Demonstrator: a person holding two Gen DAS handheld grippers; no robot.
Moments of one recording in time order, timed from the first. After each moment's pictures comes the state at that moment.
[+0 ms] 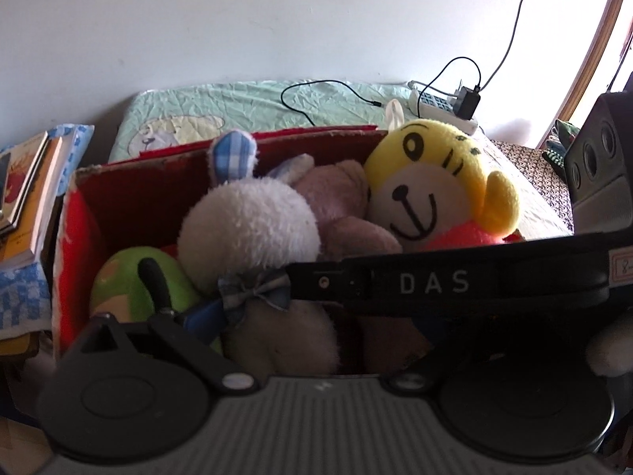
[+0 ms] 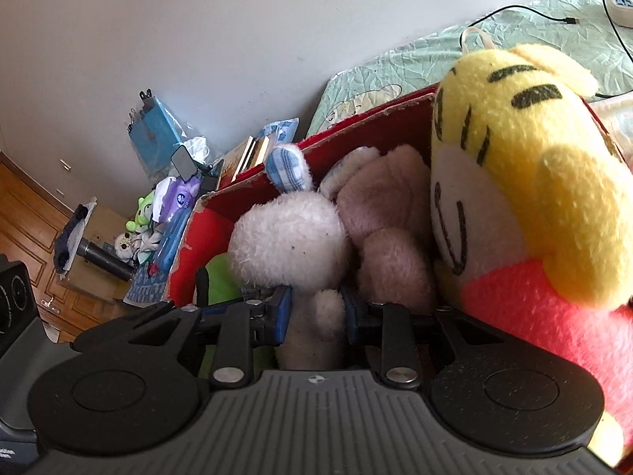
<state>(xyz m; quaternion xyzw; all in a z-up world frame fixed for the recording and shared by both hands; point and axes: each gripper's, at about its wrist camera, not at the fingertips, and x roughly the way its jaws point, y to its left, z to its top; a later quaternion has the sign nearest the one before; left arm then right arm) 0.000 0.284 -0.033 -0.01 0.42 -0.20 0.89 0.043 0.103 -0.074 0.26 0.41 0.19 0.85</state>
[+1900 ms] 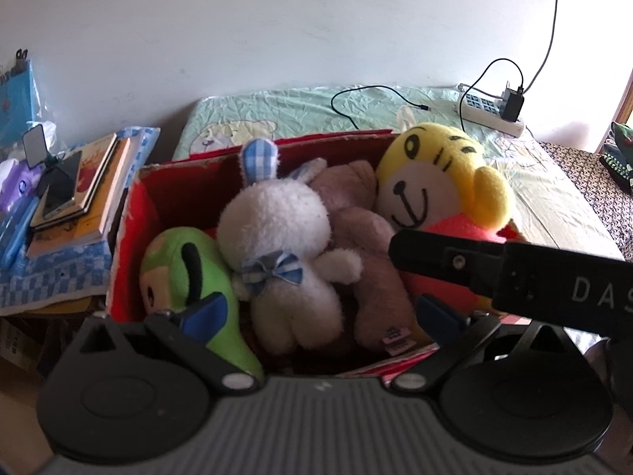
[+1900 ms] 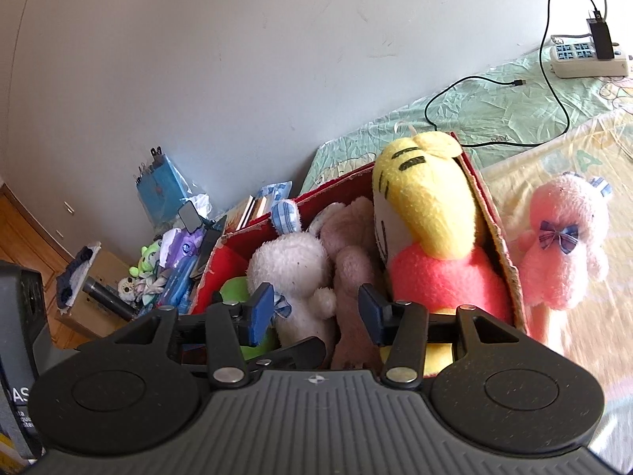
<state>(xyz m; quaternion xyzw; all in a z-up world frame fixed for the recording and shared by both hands) -0.044 0.248 -0.003 0.02 0.41 -0.09 0.91 -0.031 0.070 -0.041 0.27 0.32 0.15 0.90</state>
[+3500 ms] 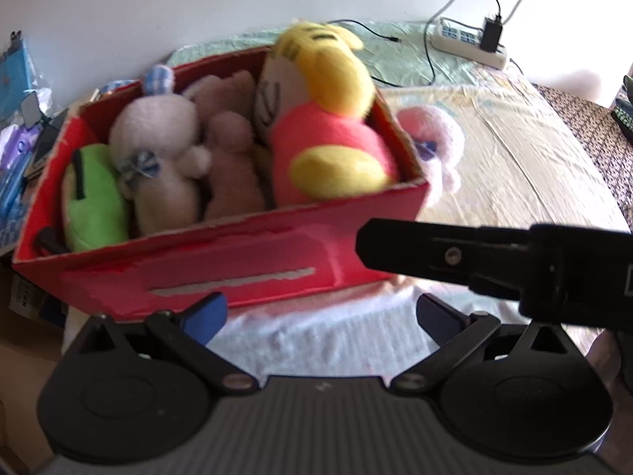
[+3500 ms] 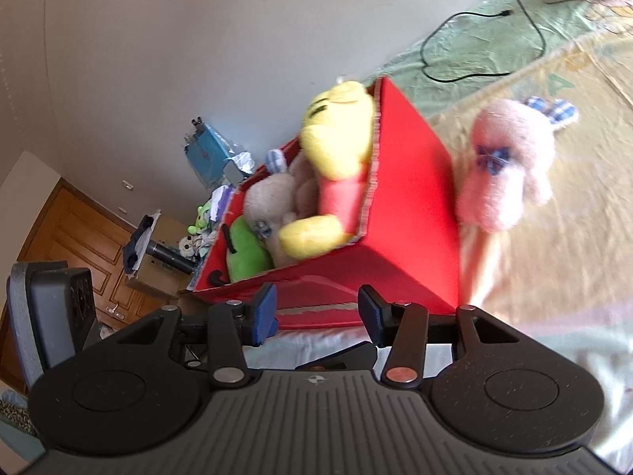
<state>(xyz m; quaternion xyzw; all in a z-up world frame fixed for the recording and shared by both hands) -0.089 0.131 -0.036 0.04 0.49 -0.06 0.87 -0.076 -0.025 -0.074 0.33 0.37 0.25 0.83</state>
